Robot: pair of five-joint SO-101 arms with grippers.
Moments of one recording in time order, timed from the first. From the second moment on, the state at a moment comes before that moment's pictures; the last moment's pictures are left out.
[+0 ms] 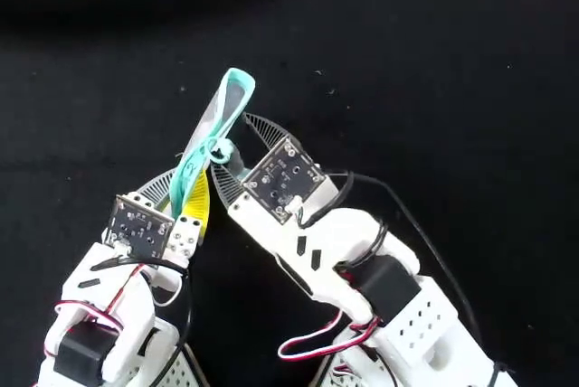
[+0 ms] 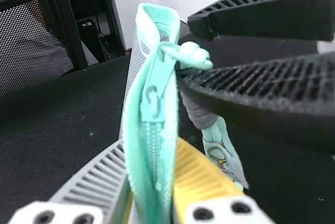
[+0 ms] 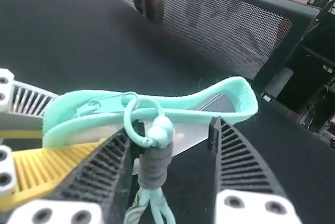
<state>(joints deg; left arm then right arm) 16.9 -104.2 71.6 57.7 -7.7 -41.2 -65.0 53.8 36.1 14.5</state>
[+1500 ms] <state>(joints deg) 16.9 -104.2 71.6 57.7 -7.7 -41.4 -73.4 61.3 27.4 23.3</state>
